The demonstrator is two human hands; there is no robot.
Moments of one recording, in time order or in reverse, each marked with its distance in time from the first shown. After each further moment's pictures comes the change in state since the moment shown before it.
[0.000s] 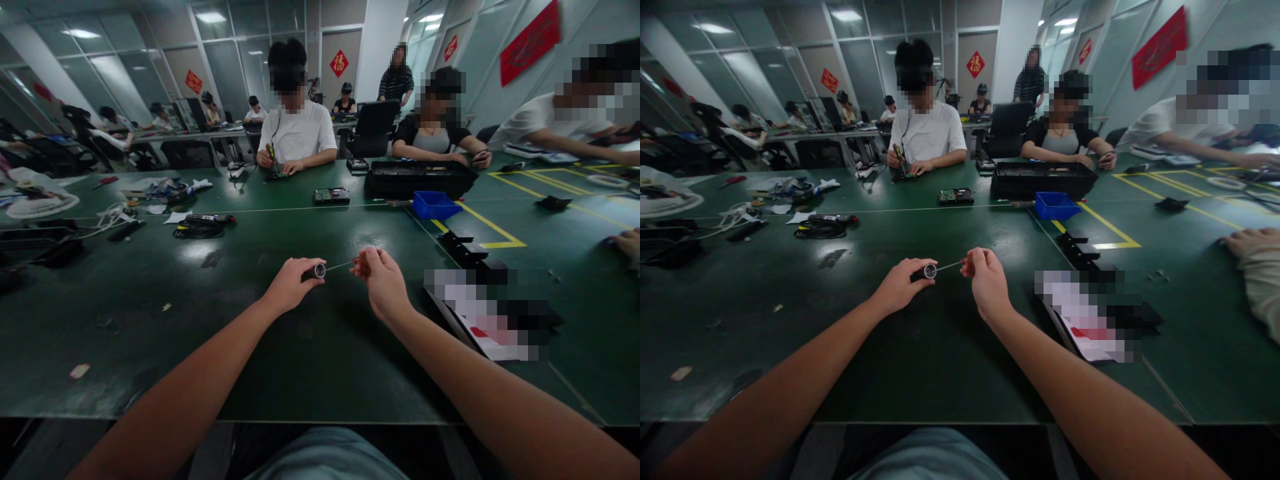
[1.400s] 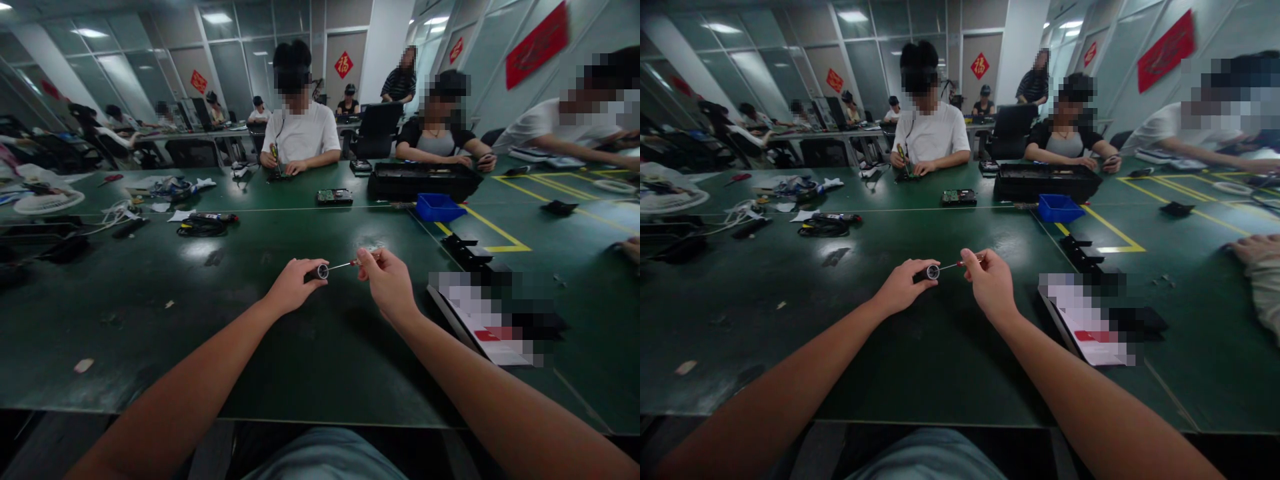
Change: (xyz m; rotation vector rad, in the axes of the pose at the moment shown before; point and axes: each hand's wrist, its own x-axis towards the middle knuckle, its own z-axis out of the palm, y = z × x) left_hand -0.002 0.005 -0.001 -0.008 -0.003 -0.019; right_hand -0.004 -0.013 -0.005 -0.393 -0.054 -0.175
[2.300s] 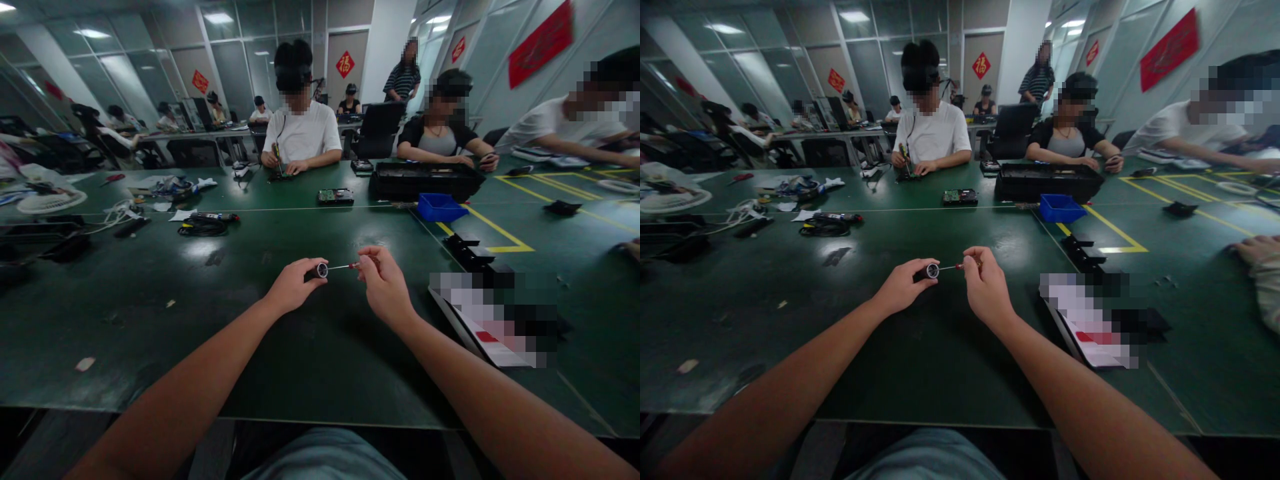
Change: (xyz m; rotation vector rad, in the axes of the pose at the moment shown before) left_hand 0.001 -0.008 0.004 -0.100 0.048 0.027; right_hand -0.007 -0.004 0.003 -0.060 -0.039 -0.111
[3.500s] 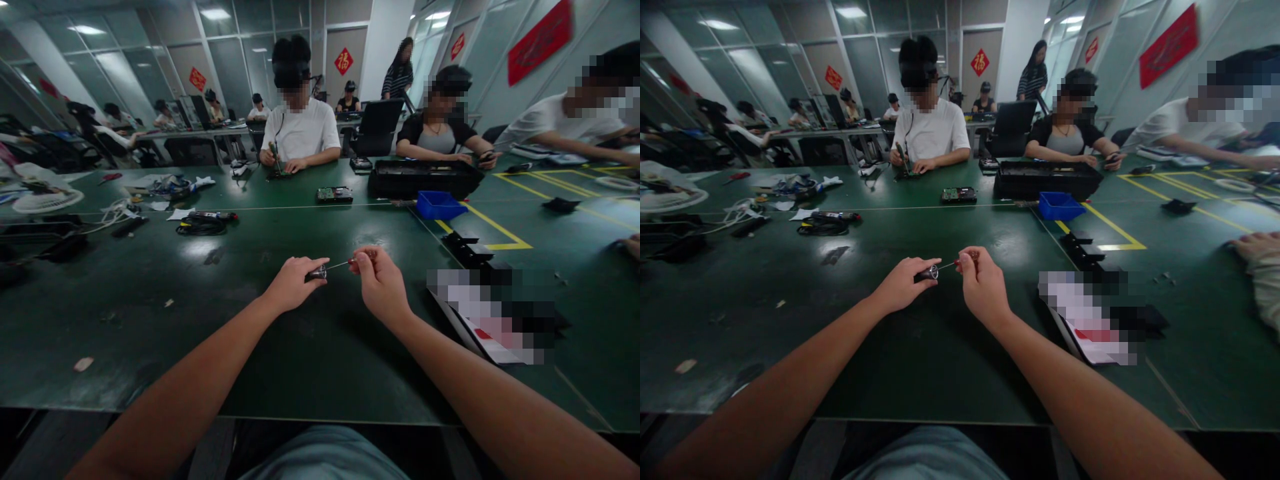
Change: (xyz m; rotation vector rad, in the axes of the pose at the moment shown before) left_hand 0.002 0.004 -0.003 0.230 -0.103 0.004; right_hand -0.003 0.000 0.003 -0.131 0.022 -0.111
